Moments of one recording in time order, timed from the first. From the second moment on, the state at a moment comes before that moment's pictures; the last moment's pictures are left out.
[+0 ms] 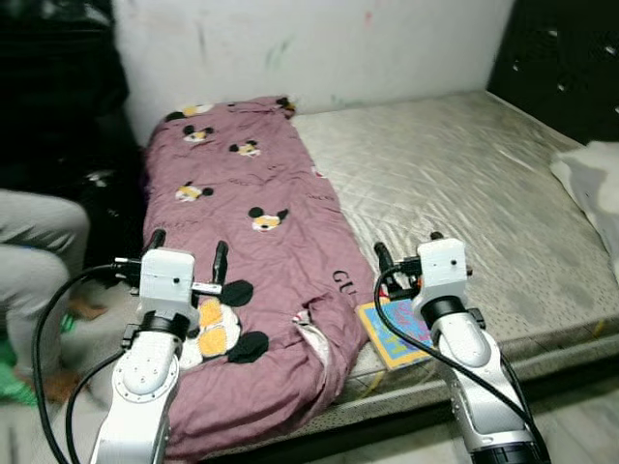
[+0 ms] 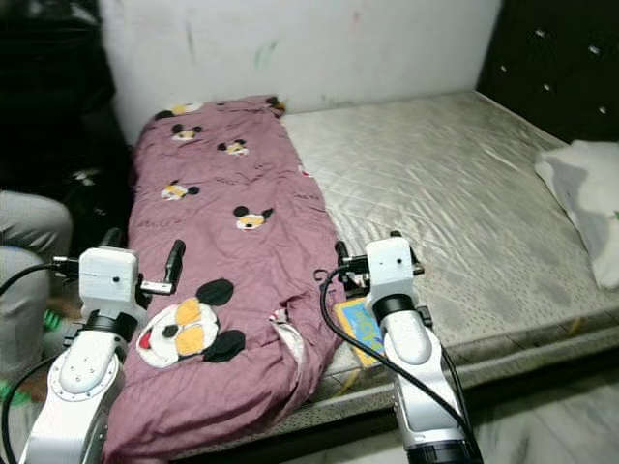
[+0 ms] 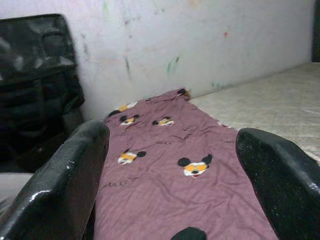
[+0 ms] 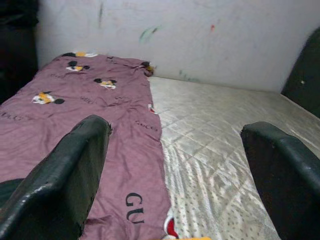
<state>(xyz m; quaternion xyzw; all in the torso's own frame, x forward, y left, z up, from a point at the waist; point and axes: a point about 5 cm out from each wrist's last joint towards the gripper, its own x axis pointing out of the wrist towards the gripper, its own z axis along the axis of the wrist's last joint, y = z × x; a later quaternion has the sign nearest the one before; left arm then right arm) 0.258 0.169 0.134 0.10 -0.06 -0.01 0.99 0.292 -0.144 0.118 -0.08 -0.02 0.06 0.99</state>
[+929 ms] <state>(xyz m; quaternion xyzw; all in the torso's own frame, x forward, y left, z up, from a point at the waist) 0.258 0.165 0.133 0.09 -0.06 0.00 0.99 0.294 -0.148 0.118 -0.09 -0.02 0.06 0.99</state>
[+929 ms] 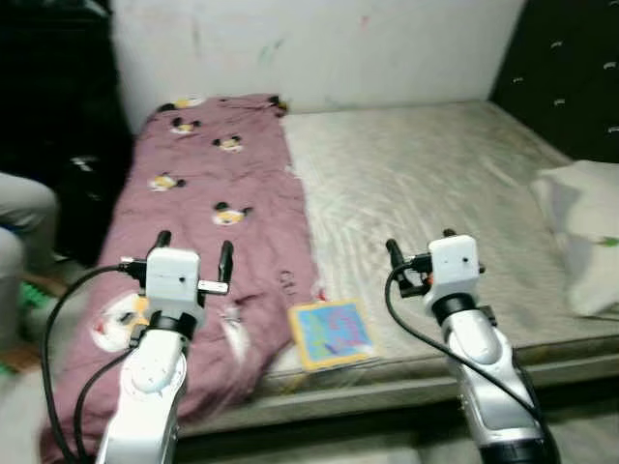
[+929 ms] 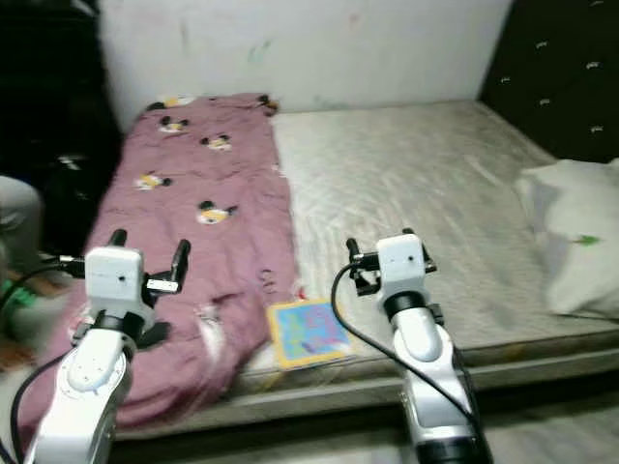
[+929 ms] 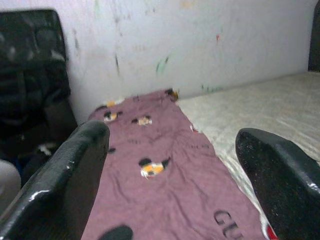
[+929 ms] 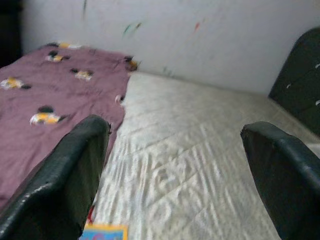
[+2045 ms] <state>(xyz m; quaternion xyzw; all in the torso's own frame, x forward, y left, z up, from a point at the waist) 0.264 0.152 0.130 0.06 -0.07 -0.02 1.00 0.294 -0.148 0.112 -0.08 -0.01 0.06 0.99</state>
